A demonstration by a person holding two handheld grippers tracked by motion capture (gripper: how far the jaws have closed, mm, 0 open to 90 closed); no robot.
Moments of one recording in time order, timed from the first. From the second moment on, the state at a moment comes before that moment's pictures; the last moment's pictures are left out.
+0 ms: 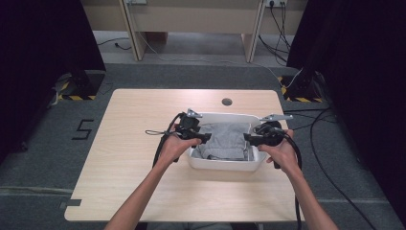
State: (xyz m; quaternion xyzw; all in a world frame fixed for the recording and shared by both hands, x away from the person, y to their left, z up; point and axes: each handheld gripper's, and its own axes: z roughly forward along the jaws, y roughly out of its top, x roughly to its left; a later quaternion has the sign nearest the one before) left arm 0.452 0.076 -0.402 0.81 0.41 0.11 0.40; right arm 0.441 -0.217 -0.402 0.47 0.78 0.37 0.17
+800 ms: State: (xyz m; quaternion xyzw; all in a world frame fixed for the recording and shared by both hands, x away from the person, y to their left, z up) left arm 0.424 0.113 -0.389 0.79 0.42 0.12 0.43; right arm 0.410 -0.239 -0.400 0.47 0.77 0.40 0.19
